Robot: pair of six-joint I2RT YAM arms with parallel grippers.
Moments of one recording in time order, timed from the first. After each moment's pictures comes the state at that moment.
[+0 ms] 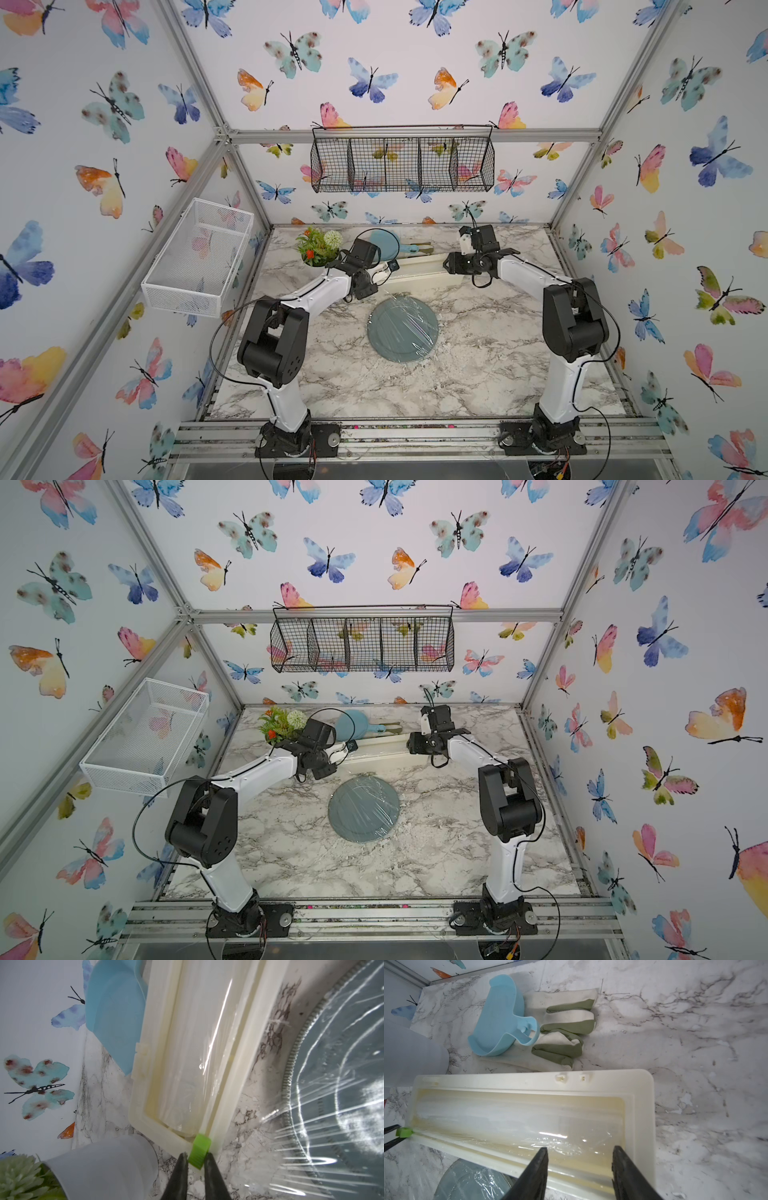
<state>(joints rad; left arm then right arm) -0.43 1.80 1.30 -0.49 -0.14 0.77 0.32 1.95 1.43 -0.37 -0.23 0.26</state>
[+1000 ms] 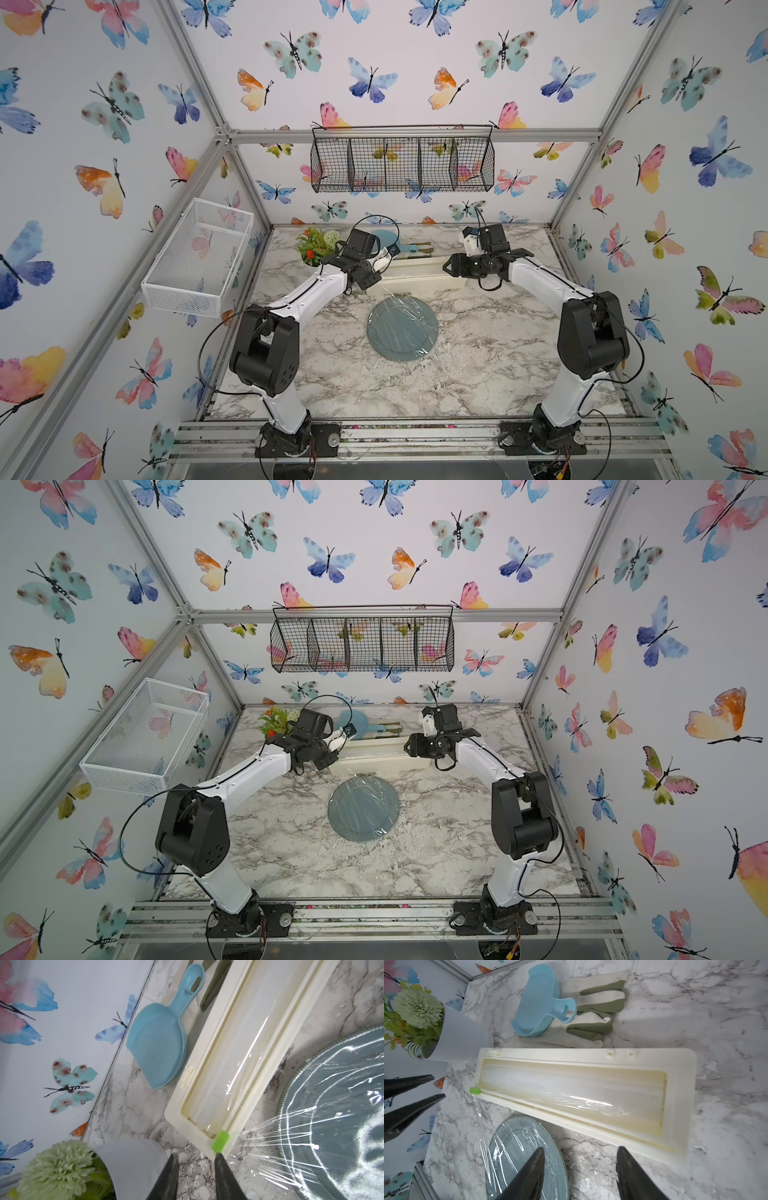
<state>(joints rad) -0.45 1.73 1.35 -0.49 -0.06 0.68 0.34 1.84 1.39 -0.43 -0.39 0.29</state>
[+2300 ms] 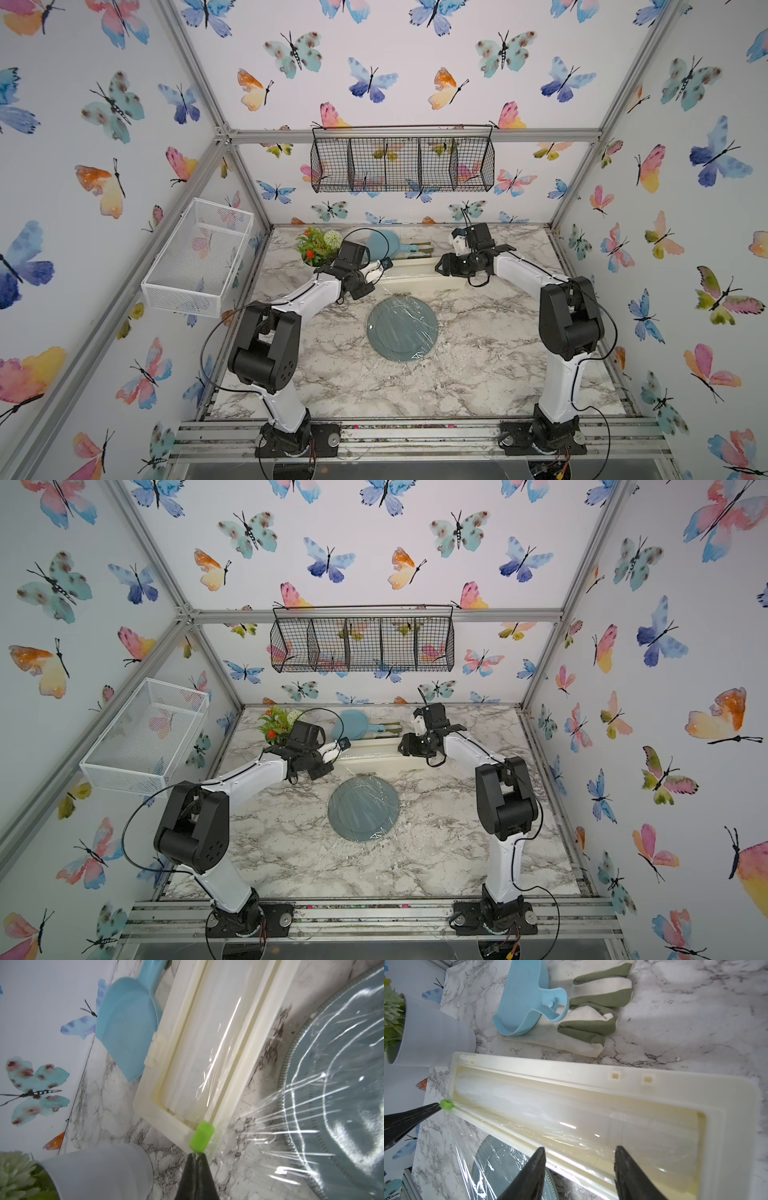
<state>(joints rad) -0.36 1.72 1.18 -0.36 0.02 0.79 0.35 1.99 1.50 -0.46 -0.34 0.29</state>
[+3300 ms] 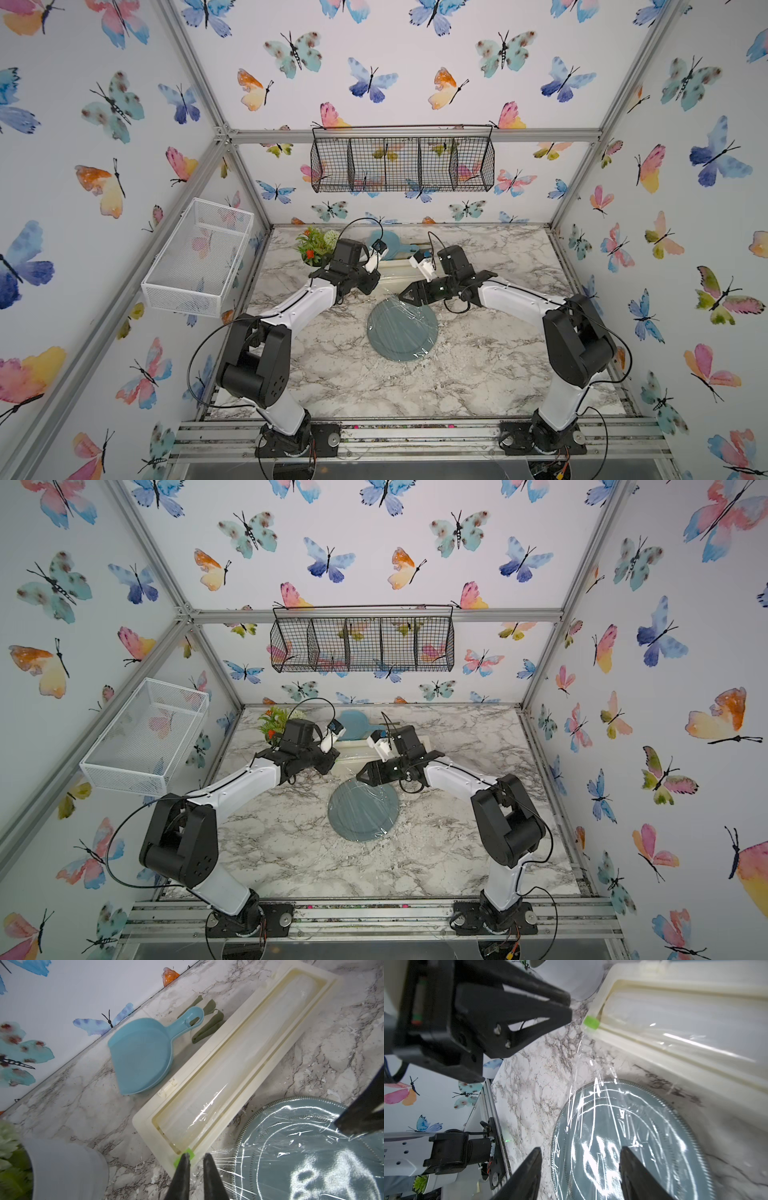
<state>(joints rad) -0.38 1.63 1.13 -0.23 0.18 0.29 0.63 1.81 1.19 -0.15 -0.62 0.31</state>
